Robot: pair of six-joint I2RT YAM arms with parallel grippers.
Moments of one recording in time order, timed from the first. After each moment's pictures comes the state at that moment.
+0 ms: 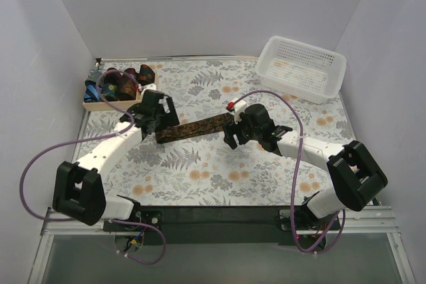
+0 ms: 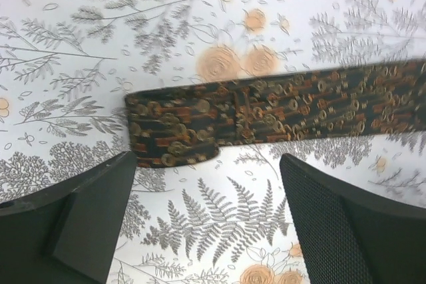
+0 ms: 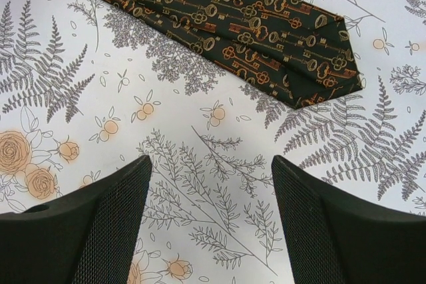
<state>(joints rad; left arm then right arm) -0.44 1.41 1.02 -0.53 -0.30 -0.53 0.69 1.47 0.79 0.04 -0.15 0.02</state>
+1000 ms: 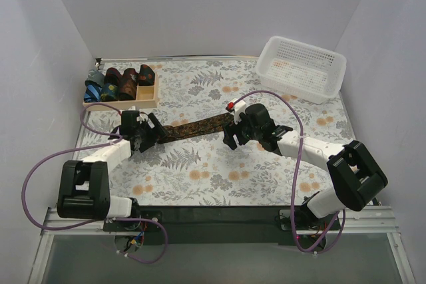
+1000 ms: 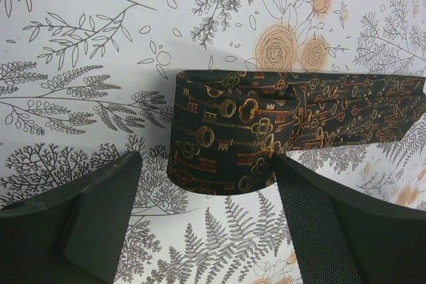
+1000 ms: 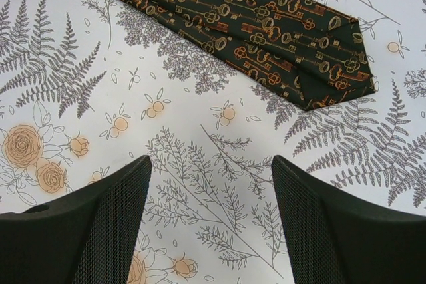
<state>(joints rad) -0.06 1.35 0.57 -0.05 0.18 -0.66 0.69 1.47 0.79 0.04 -0.19 0.02</state>
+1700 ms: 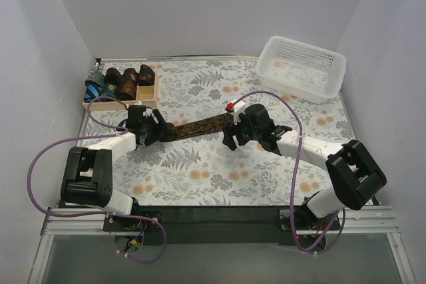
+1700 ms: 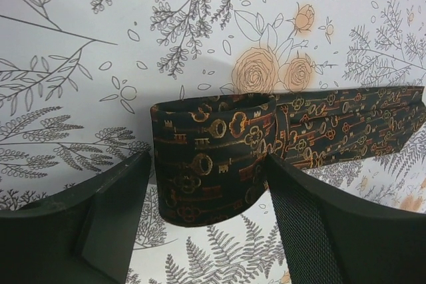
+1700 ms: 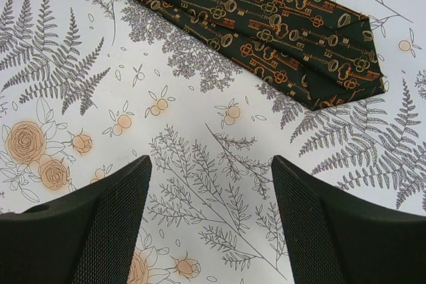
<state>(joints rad) -0.11 1.47 0.65 -0.02 0.14 -0.66 0.69 1.48 0.79 0.04 -0.21 0.02</state>
